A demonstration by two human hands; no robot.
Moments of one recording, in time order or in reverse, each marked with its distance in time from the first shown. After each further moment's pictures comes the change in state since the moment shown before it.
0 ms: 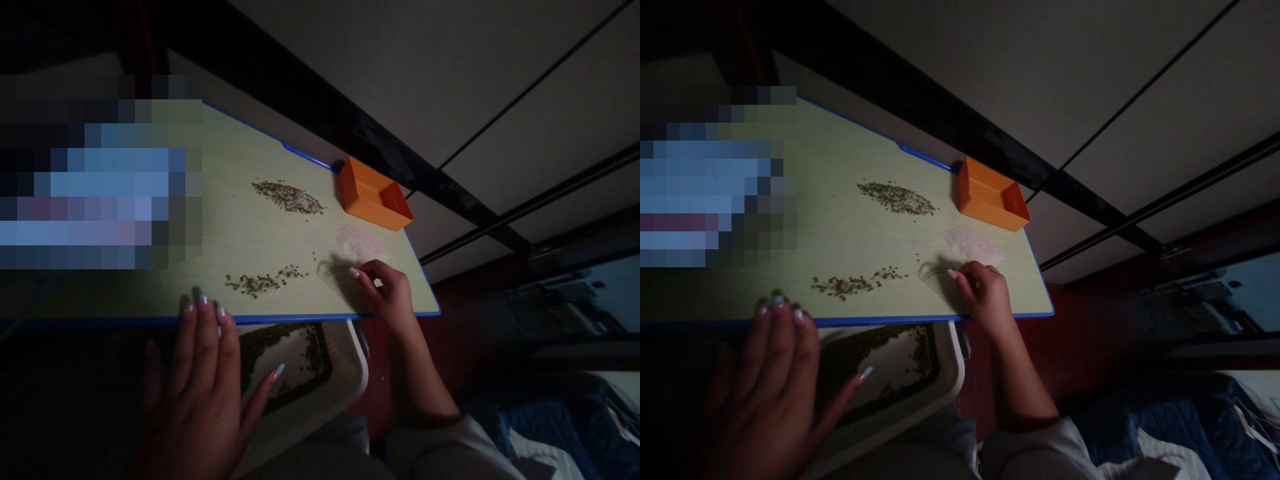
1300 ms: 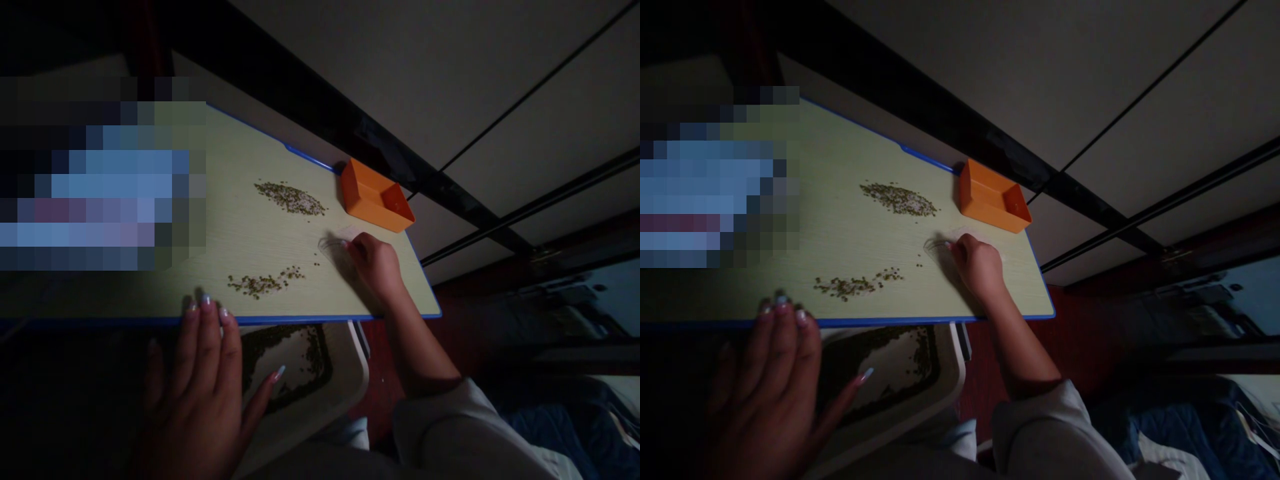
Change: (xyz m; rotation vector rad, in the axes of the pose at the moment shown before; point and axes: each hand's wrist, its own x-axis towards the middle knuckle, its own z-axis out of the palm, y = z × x) left_hand 0.000 -0.001 0.002 -0.024 0.000 -0.012; right_hand 0.056 -0.004 0.012 -0.377 -0.046 0.027
